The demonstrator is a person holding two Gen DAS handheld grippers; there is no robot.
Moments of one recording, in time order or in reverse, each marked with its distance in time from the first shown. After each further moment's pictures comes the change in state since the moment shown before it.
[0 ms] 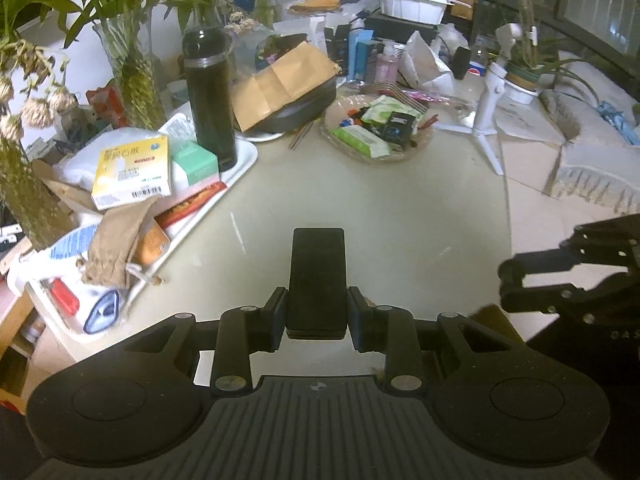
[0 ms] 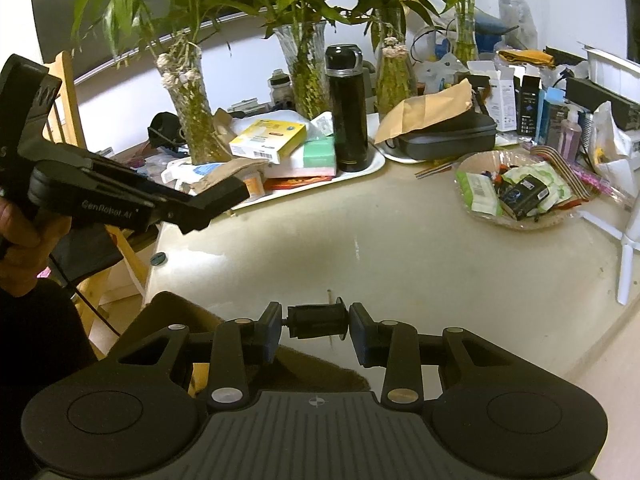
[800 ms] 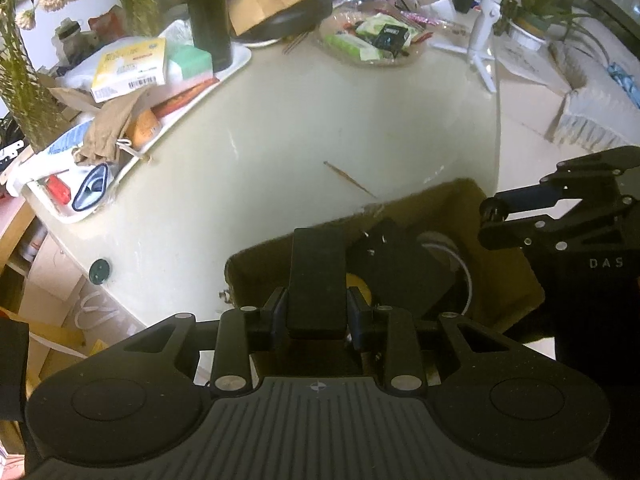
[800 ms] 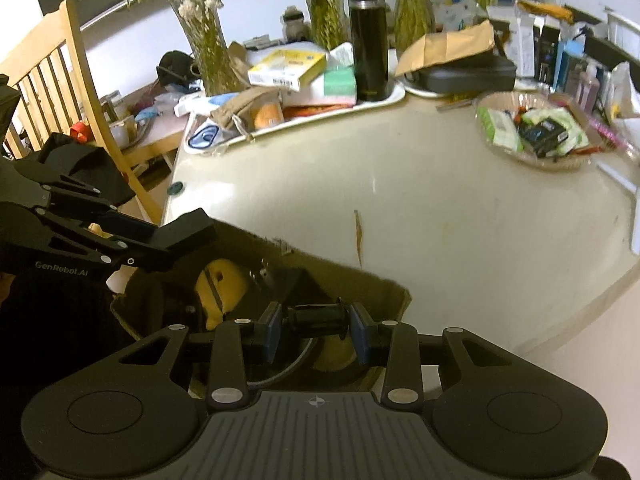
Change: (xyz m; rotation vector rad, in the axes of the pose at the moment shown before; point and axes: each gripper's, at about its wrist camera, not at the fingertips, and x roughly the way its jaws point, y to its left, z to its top) left arm -0.010 -0.025 -0.063 -0.034 0.208 0.013; right arm 0.005 0.024 -0.026 -0.002 0.201 0.018
